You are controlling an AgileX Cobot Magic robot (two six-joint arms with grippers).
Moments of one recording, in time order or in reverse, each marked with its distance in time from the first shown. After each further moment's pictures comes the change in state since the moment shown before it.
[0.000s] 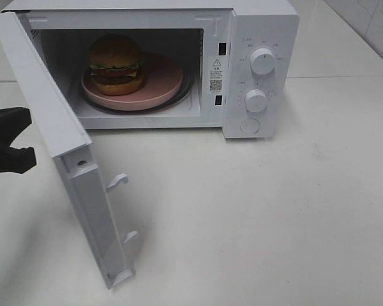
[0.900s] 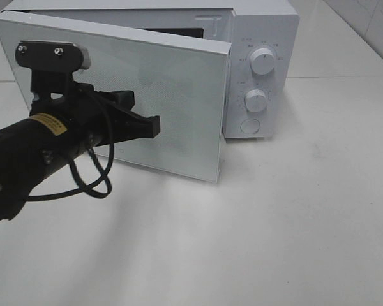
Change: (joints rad) left arm -0.397 0.385 -0.373 -0.542 -0.061 0.209; right arm 0.000 0.000 0.000 0.000 0.000 0.000
